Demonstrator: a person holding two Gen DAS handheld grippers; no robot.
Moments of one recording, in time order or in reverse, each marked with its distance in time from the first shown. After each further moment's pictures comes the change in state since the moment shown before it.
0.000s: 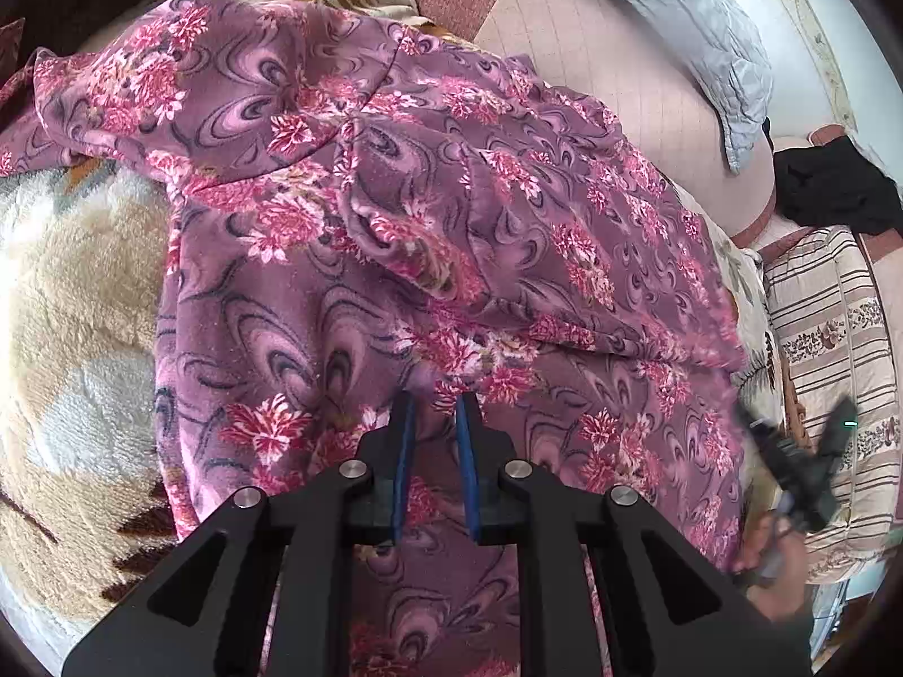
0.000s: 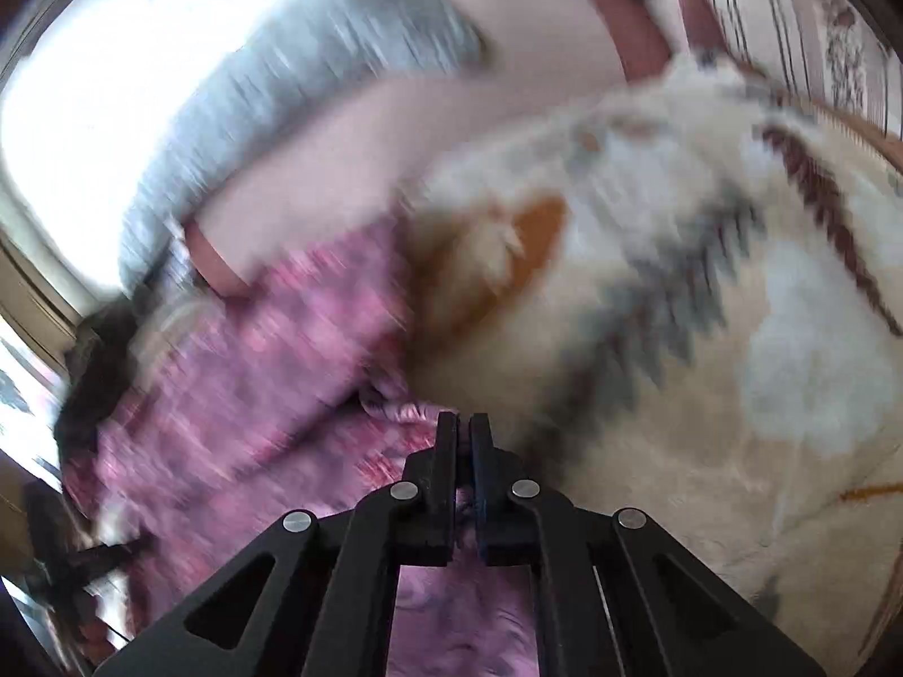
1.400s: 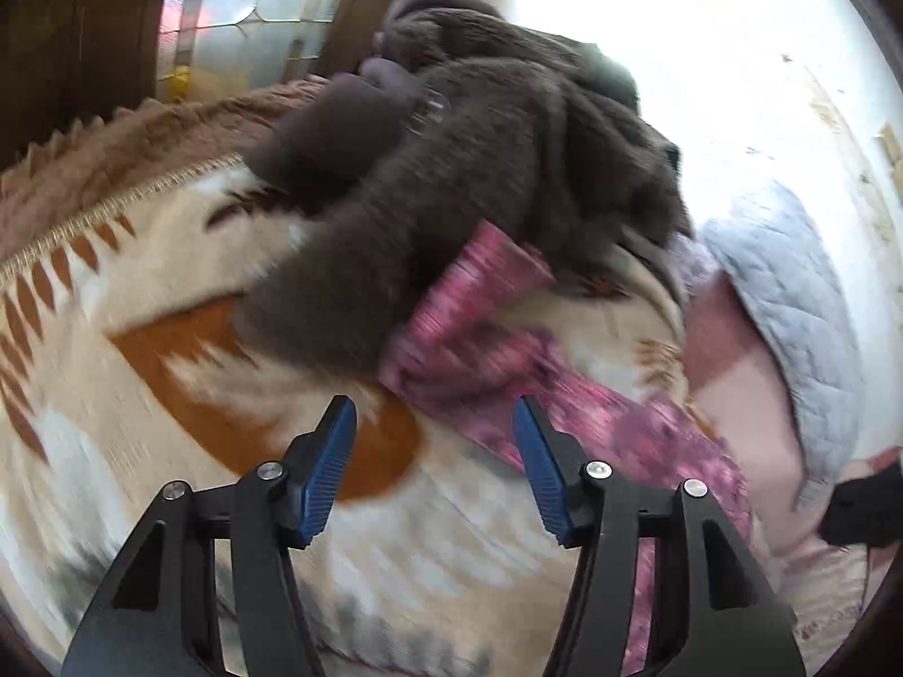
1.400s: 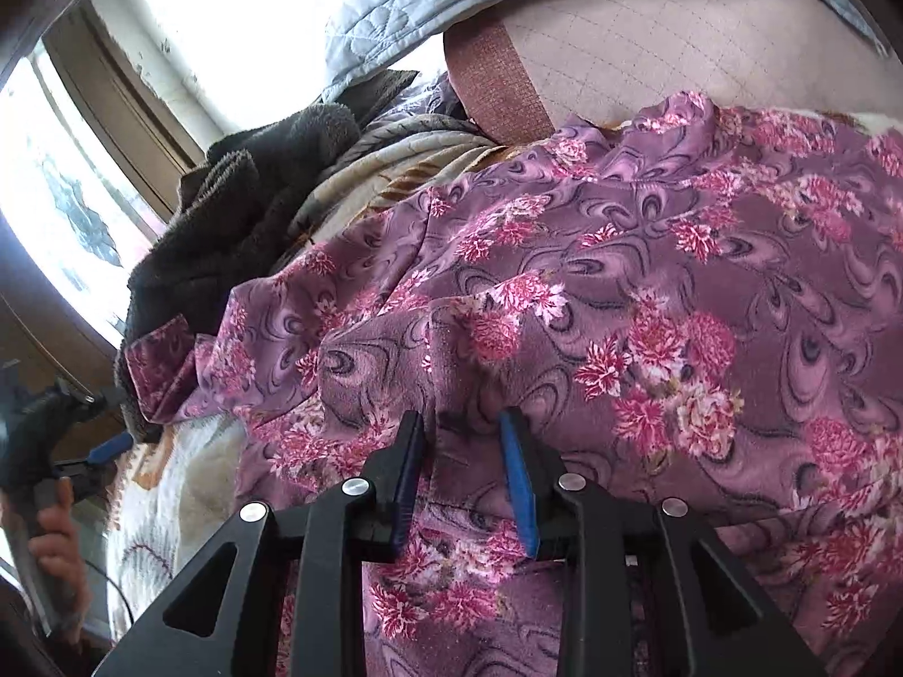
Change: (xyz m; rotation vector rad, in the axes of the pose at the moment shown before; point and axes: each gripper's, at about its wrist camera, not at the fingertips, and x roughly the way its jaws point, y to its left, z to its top) left arm -0.144 0.229 0.043 -0.506 -0.474 0.220; right arm 0.096 0.291 -0.049 -0.267 -0.016 0.406
